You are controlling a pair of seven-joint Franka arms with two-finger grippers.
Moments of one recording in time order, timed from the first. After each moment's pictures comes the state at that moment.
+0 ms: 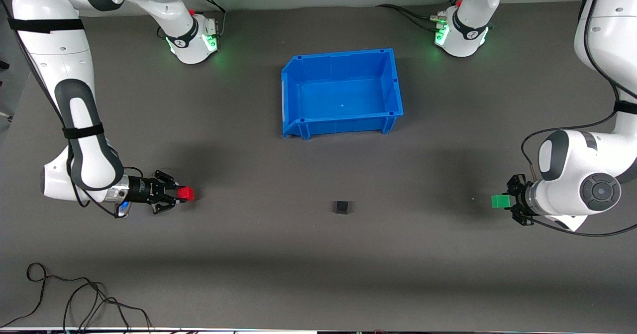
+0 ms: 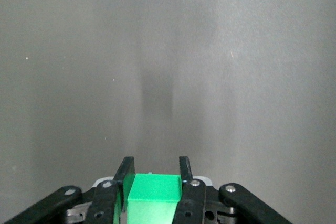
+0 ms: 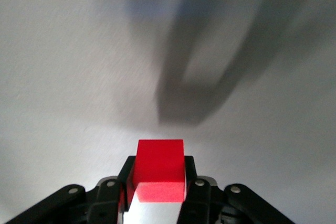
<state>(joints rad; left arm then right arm) 0.29 0.61 -0.35 -1.61 0.26 2.03 -1.77 0.03 0.62 -0.16 -1.79 0.84 2.06 0.69</state>
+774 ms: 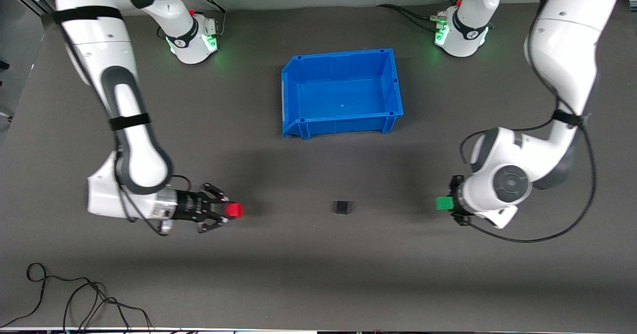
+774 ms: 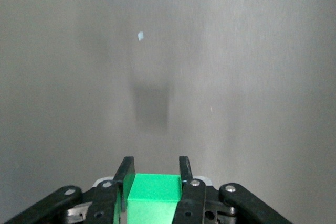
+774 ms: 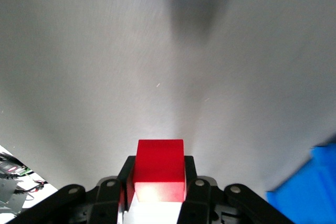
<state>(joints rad) 0.05 0.66 -0.37 -1.60 0.26 2.15 -2.05 0.31 0.70 -0.15 -1.55 0.97 2.15 1.16</state>
